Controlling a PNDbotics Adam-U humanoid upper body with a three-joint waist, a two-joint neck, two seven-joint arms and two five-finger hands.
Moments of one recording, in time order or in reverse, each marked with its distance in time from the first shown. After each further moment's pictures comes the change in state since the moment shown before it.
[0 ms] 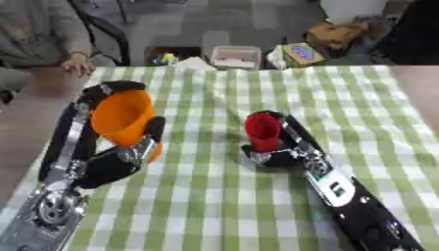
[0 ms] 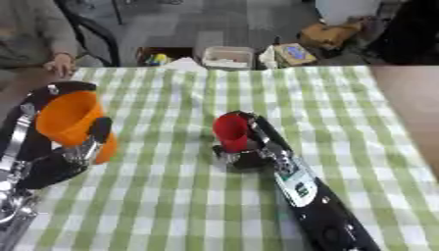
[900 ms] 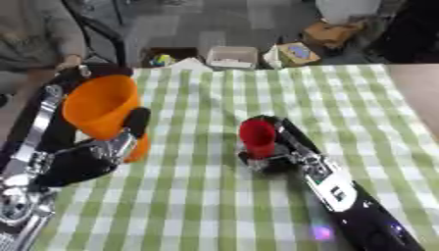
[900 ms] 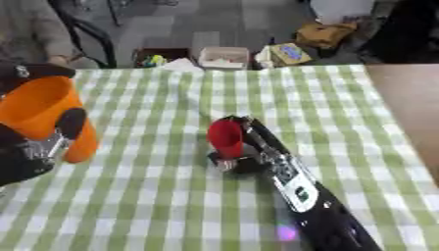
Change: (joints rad) left arm -0.045 0.208 -0.005 -0.173 0.190 0.079 -0.092; right arm 0.047 -0.044 0.089 -0.113 -0.046 -0.038 0.066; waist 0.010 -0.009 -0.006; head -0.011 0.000
